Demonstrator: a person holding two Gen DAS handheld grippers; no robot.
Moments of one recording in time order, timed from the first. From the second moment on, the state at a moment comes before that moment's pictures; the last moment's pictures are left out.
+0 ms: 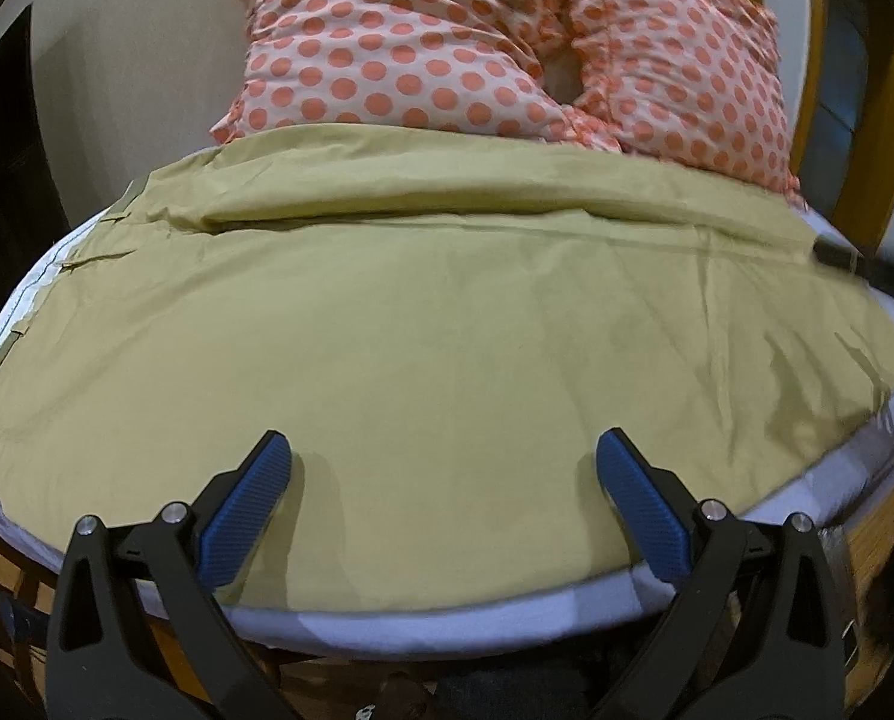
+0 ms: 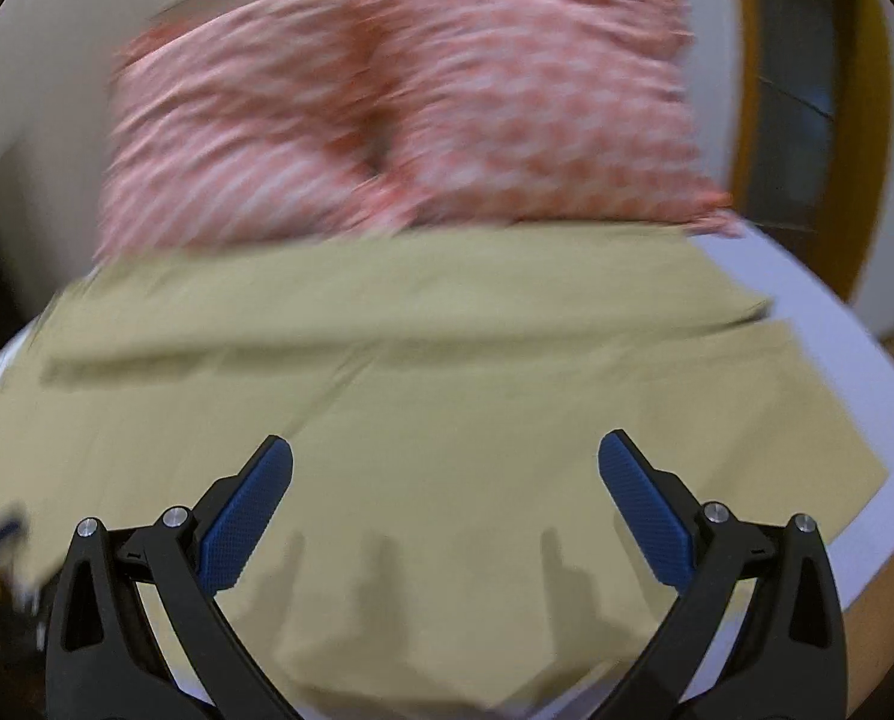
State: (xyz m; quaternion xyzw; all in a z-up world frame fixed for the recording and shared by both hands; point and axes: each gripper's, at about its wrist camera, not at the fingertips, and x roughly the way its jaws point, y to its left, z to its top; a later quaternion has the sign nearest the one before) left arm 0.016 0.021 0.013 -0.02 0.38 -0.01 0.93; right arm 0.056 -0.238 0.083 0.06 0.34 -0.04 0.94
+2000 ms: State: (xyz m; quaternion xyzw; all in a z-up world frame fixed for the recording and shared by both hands) left arm 0.118 0.148 0.088 -0.18 0.30 -0.05 0.94; right arm 0.024 -0.434 0.018 0.49 0.24 -0.04 0.84
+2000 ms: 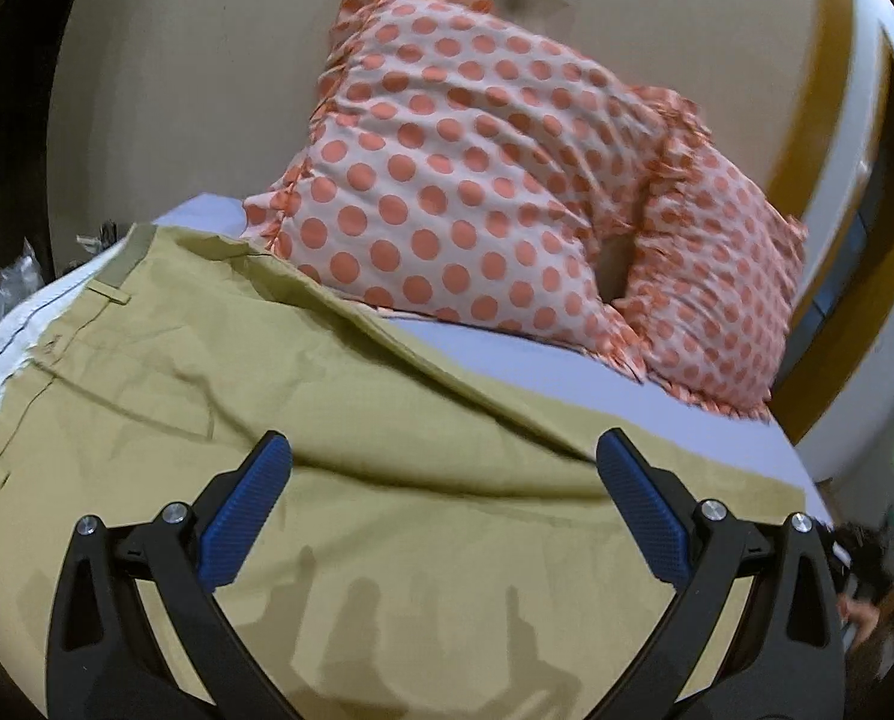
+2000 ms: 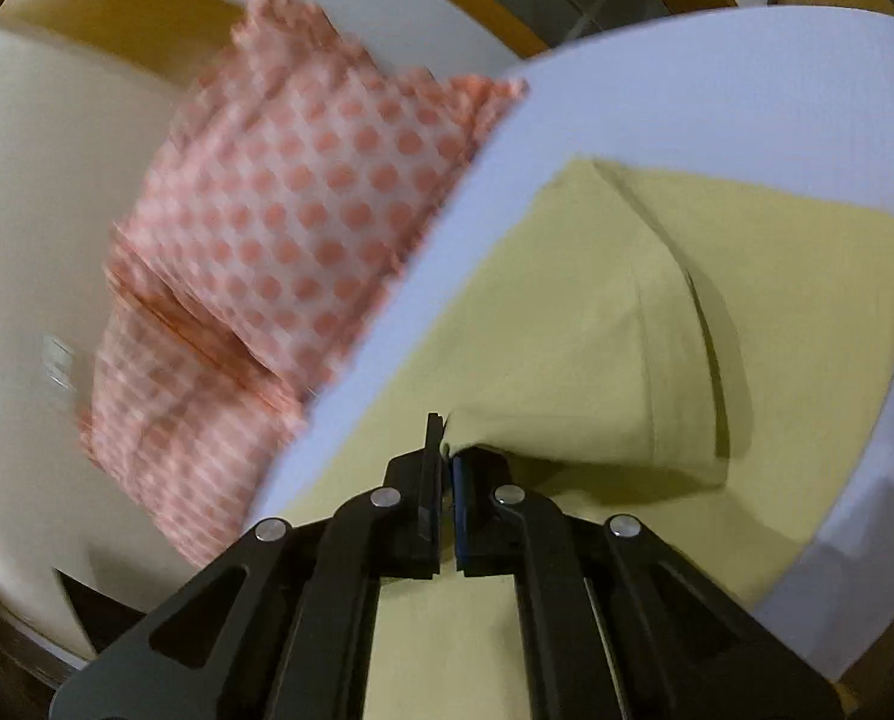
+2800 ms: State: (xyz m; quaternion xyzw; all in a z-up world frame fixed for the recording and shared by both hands) left arm 0.069 0.173 0.085 -0.21 0.30 0.00 0.93; right arm -0.038 -0.456 0.060 0.48 0.14 -0.03 0.87
